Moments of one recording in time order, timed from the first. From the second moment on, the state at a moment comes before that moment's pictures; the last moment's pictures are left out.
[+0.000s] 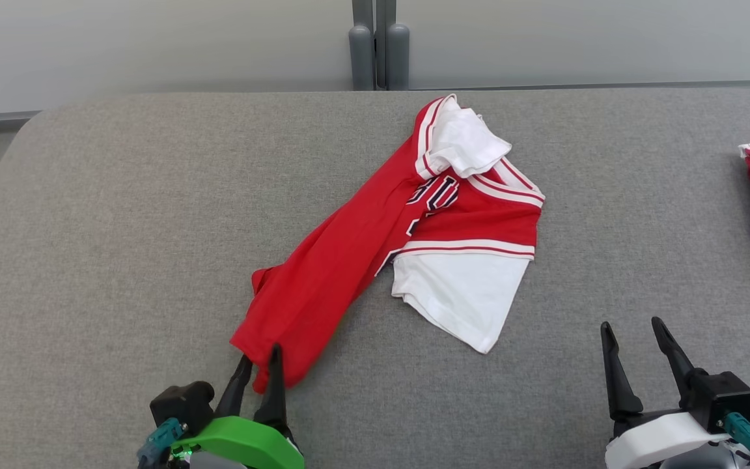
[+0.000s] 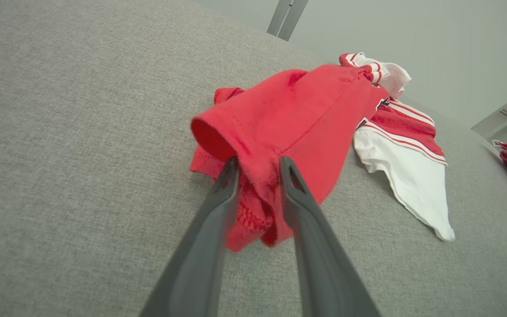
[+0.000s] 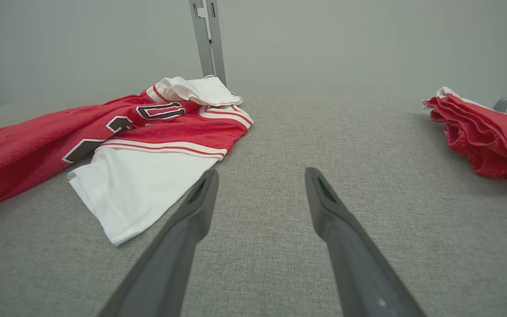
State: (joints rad) left arm -0.04 0.05 -0.31 0.31 -0.55 0.04 -0.17; right arm 0.08 -0.05 -0.05 0.15 0.06 0.13 -0.26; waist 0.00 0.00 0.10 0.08
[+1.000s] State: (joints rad) left arm 0.05 0.05 -0.37 0.21 -0.58 0.09 -0.12; right arm 0.08 -0.05 -0.05 0.15 0.06 0.13 -0.26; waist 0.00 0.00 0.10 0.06
